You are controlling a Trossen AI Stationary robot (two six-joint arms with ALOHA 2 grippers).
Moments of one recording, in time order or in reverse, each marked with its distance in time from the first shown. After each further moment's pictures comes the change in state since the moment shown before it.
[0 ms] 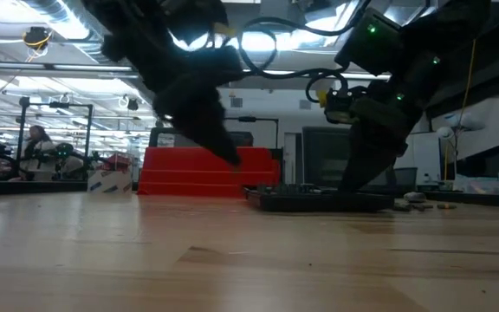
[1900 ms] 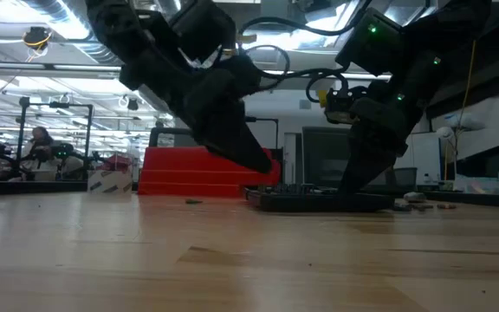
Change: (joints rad) left arm 0.036 0.130 -0.011 0.308 0.164 -0.150; right arm 0.000 0.001 -0.002 0.012 0.008 -0.003
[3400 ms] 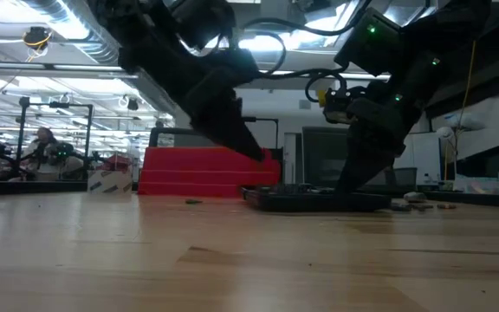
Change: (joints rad) left arm 0.009 -0.082 0.022 -0.153 -0.130 0.068; right arm 0.000 0.001 0.002 0.009 0.000 0.011
